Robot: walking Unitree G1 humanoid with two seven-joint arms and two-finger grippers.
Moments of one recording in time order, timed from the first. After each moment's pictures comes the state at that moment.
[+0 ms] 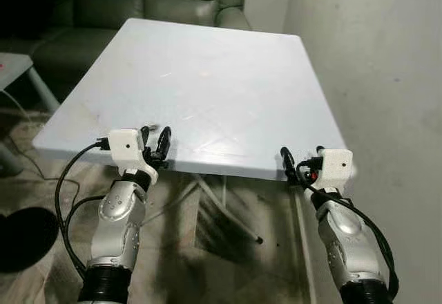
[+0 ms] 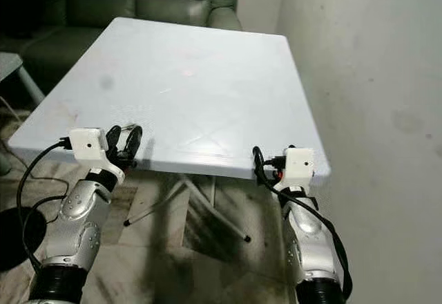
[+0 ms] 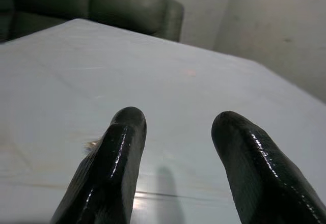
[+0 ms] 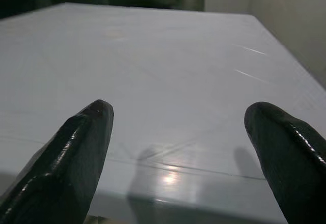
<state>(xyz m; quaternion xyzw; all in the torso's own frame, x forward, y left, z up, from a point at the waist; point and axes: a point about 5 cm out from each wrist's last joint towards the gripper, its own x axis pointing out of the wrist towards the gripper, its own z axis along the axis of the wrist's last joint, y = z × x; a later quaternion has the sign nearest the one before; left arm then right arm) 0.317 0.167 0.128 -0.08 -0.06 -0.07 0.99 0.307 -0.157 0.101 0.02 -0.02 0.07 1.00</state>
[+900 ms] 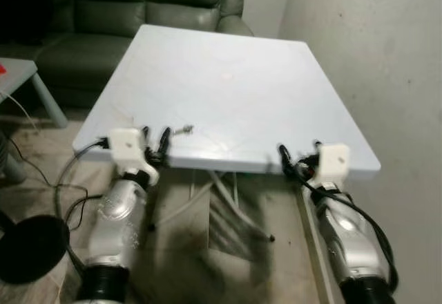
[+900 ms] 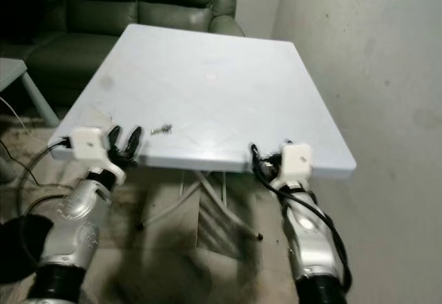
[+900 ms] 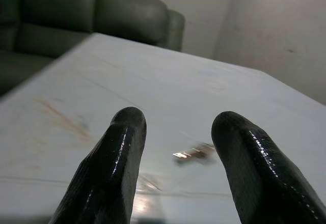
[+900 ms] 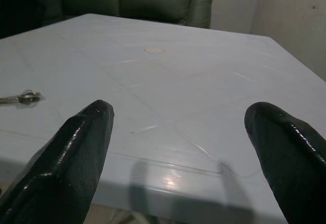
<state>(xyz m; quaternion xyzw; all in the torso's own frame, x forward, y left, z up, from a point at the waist) 0.318 0.172 0.132 -0.07 -0.06 -0.06 0.99 0.315 -0.155 0.112 0.01 -0.03 0.09 1.00</state>
